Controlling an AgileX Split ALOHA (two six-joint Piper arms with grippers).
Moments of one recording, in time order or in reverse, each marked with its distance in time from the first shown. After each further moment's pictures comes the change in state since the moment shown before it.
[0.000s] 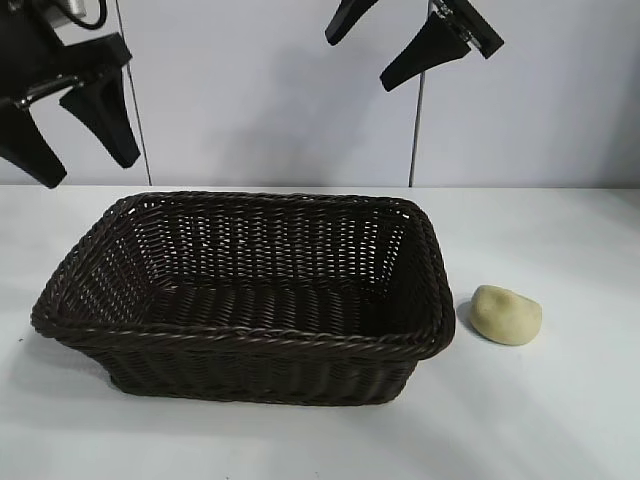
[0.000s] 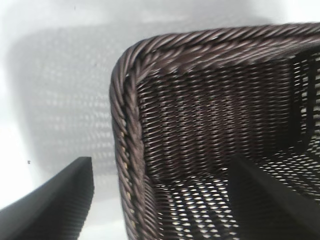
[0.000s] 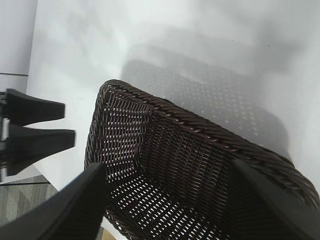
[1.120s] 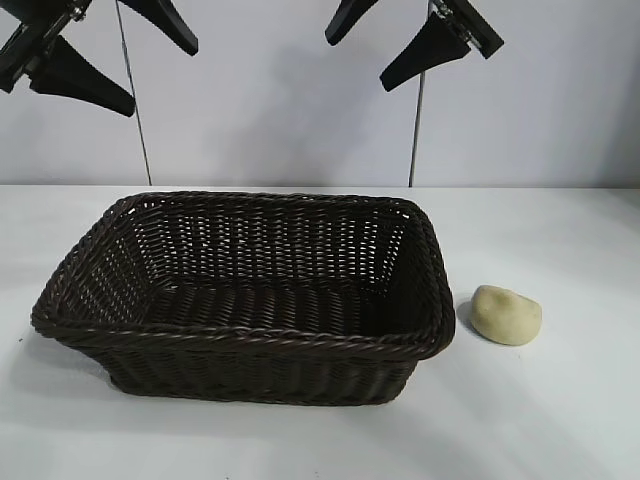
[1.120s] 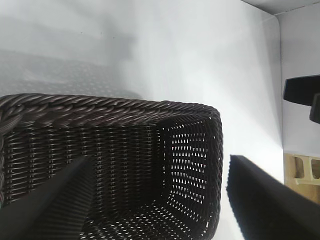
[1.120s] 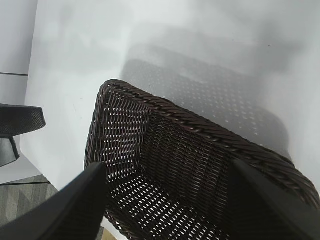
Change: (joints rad) left arm 0.000 -0.001 0.042 -0.198 -0.102 0.000; right arm 0.000 0.000 0.000 0.000 0.001 -0.001
